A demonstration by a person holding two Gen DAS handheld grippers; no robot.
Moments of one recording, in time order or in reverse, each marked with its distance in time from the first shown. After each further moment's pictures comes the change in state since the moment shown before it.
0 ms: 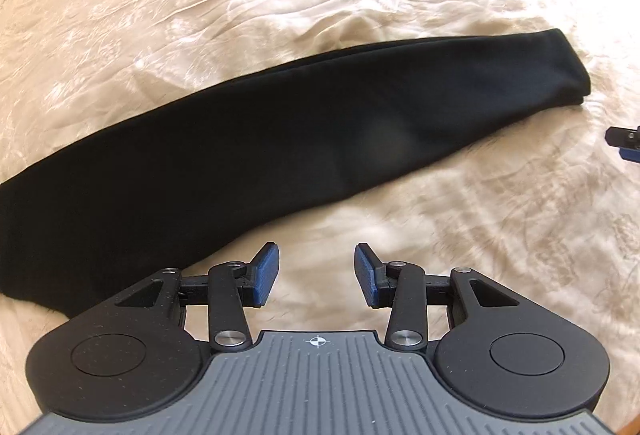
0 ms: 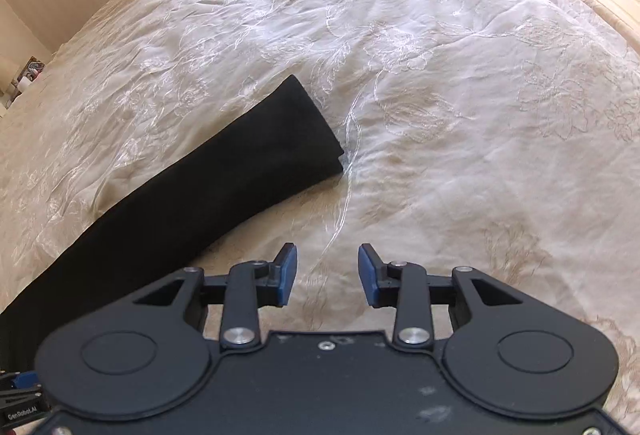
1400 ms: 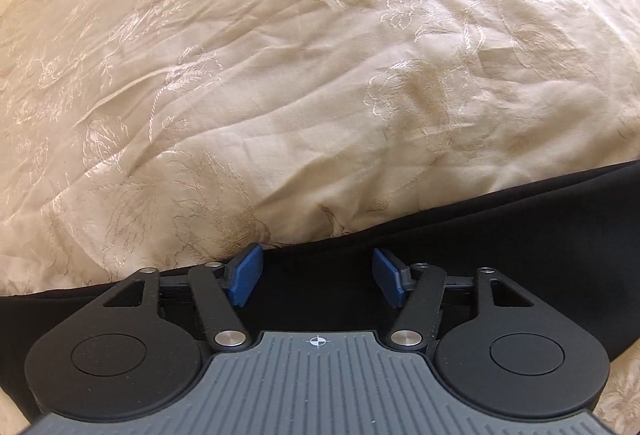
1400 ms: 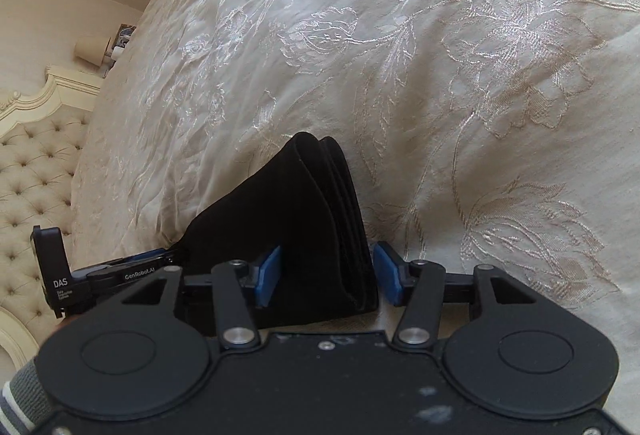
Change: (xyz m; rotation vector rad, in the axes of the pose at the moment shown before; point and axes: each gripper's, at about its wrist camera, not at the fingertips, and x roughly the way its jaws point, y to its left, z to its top) left arm 0.124 -0.016 0.138 -0.017 0.034 0.143; right arm 0.128 -0.038 0.099 0.037 0.311 0.462
